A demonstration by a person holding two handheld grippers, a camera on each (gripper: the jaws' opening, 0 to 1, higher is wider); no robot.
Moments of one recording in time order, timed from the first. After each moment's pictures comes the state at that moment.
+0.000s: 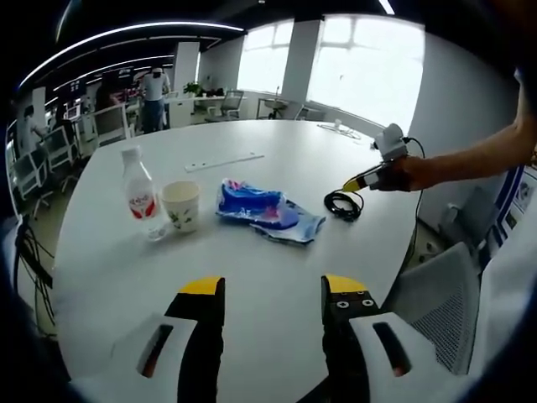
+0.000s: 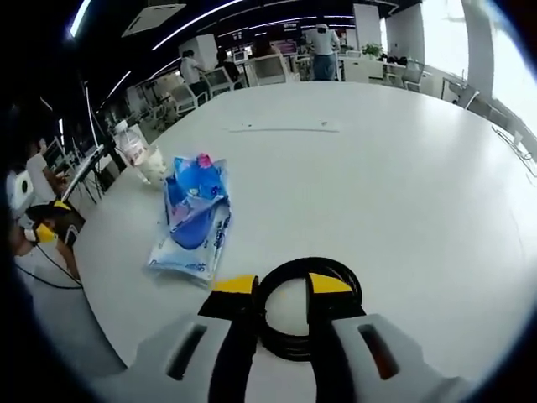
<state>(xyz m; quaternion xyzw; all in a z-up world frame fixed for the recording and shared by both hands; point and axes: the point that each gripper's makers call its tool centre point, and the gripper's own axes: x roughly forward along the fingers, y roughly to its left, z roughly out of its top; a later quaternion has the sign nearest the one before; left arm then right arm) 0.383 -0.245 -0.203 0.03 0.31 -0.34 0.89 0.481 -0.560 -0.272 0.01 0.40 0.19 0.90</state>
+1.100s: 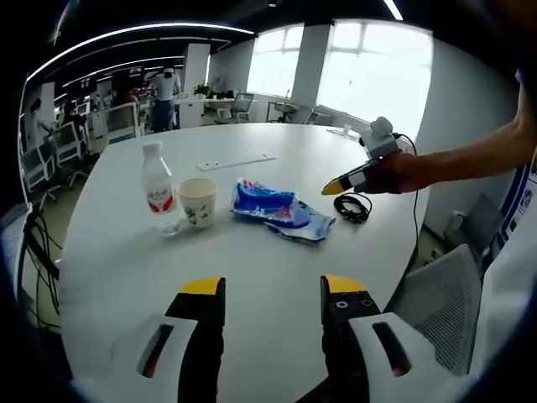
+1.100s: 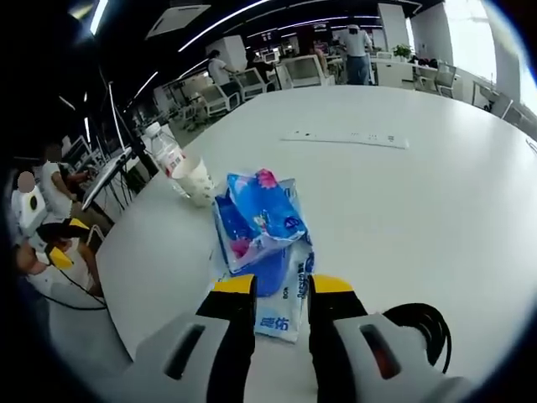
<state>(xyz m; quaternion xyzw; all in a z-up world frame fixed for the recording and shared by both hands) 0.381 -0.220 -0.204 0.01 0.30 -0.32 0.90 0.514 -0.467 -0.271 0.04 0.39 0.26 0.88</state>
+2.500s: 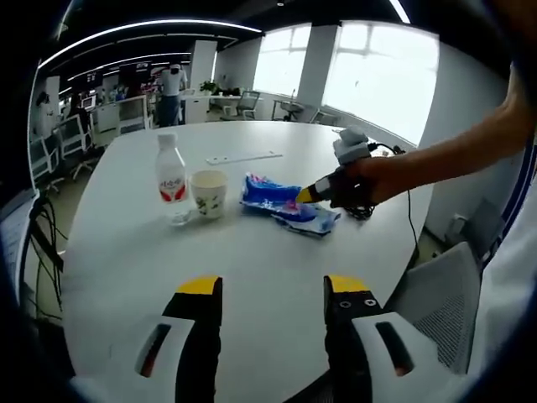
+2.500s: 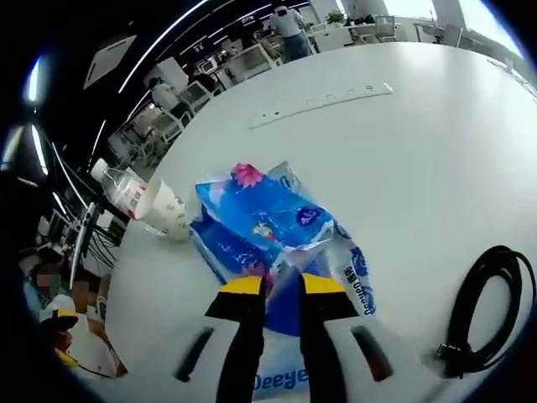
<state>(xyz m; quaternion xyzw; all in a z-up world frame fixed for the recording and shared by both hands) 0.375 -0.199 -0.208 0.01 0.31 -0.31 0.90 0.545 -0.417 -0.320 0.17 0.43 0.14 0.87</state>
